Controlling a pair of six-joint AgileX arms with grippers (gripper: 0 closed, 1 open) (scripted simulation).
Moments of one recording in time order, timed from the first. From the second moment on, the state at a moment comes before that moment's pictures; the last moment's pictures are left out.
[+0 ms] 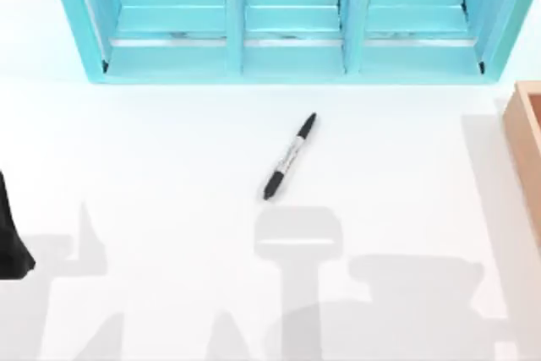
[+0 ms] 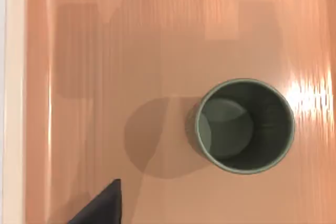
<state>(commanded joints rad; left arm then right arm) 0.00 0.00 0.00 0.00 0.00 0.00 -0.25 1.20 0.99 -0.86 0.00 -0.24</state>
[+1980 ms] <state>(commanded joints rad) 0.00 0.00 0.00 0.00 0.00 0.00 -0.38 1.90 1.24 -0.92 0.00 -0.36</state>
